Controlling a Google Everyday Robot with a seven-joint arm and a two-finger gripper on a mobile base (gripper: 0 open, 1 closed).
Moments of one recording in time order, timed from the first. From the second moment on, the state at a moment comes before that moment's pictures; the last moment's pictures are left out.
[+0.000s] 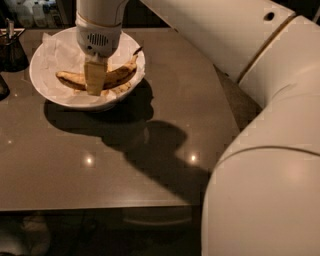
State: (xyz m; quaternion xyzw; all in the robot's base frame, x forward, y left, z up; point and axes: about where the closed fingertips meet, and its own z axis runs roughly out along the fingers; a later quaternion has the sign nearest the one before) arm 0.571 0.139 0.941 -0.74 0.65 0.07 0.14
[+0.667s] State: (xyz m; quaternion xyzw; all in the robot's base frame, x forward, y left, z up) arm 0.504 0.127 0.924 -0.73 0.67 0.10 0.10
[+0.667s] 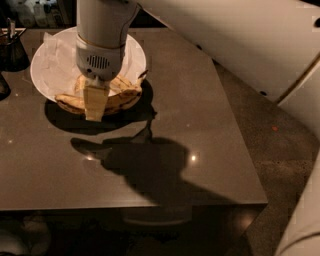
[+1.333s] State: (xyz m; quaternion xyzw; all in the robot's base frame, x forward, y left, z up) arm 0.466 0.112 0.930 -0.71 0.68 0.12 0.08
